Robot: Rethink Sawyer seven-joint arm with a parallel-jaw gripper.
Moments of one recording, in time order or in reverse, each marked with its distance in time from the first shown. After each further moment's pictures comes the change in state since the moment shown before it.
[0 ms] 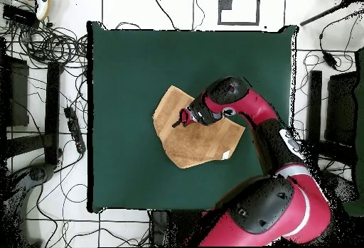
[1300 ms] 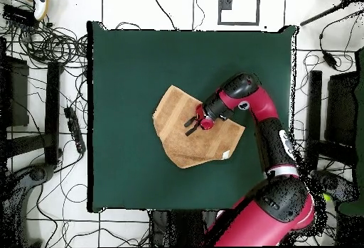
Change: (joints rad) arm -0.147 0.263 0.295 -0.305 -0.241 0.501 -0.809
